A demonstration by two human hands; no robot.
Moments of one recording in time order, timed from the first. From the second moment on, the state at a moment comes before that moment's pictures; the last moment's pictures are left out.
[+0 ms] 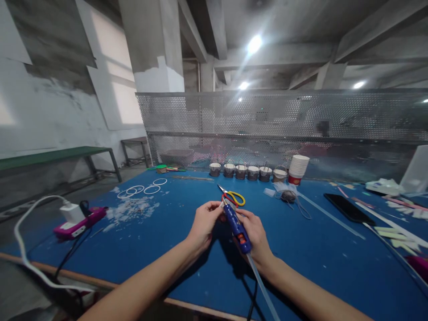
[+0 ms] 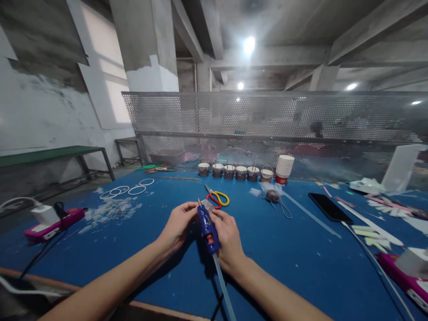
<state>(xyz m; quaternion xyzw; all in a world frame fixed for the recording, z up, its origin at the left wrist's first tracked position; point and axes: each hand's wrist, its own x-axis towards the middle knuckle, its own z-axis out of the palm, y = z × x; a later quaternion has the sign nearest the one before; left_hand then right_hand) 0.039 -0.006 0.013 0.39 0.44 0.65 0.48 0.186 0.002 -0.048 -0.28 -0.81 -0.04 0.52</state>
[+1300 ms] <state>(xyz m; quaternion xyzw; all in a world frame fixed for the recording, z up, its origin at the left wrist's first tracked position) 0.028 -0.006 0.009 0.63 0.50 0.52 0.27 0.175 -0.005 -0.025 -0.35 -0.43 0.54 0.63</state>
